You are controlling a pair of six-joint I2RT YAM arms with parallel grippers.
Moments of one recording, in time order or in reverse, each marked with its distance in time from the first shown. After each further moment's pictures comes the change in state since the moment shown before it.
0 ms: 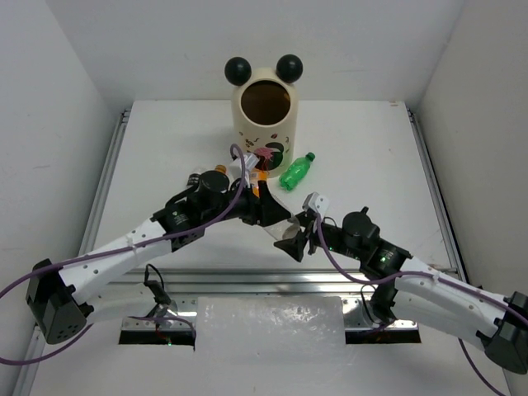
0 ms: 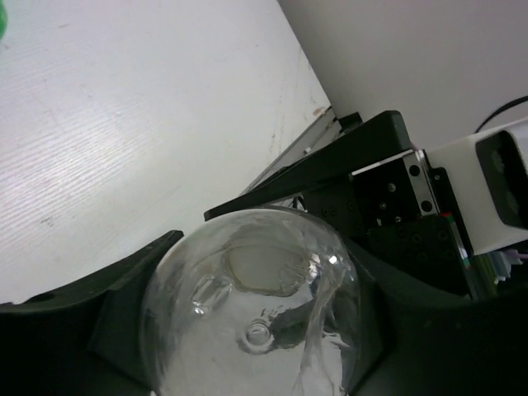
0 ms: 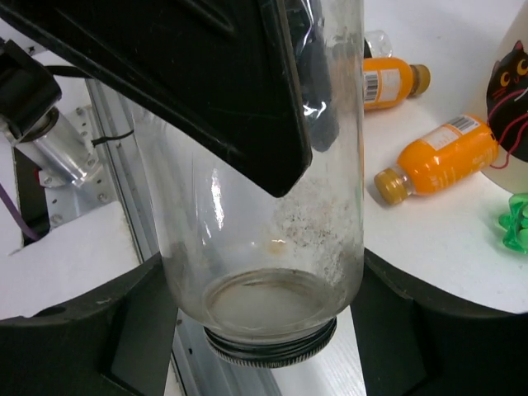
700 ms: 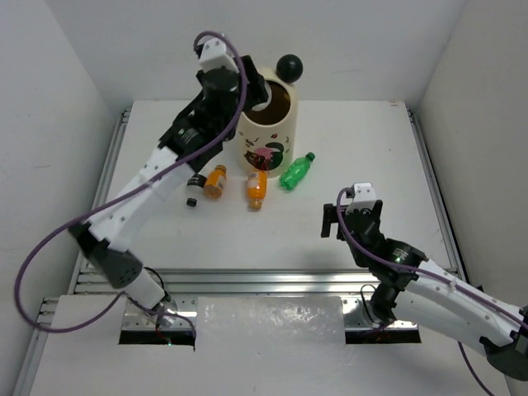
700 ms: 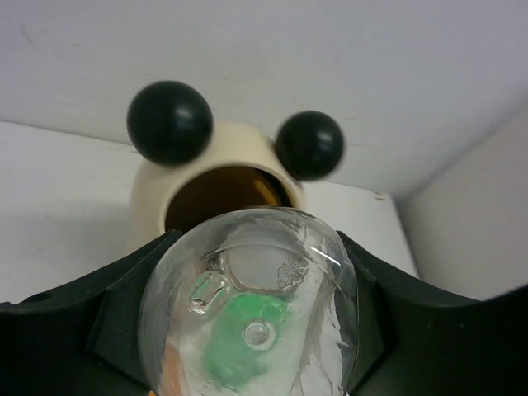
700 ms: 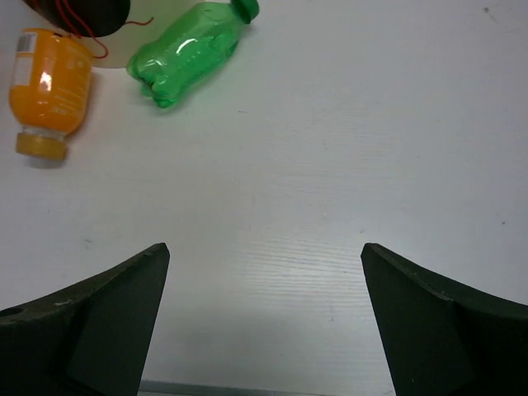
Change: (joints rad) left arm 0.116 0.406 0.914 -0.238 -0.820 0.240; right arm -0.006 -0.088 0.106 -0.564 0.947 0.334
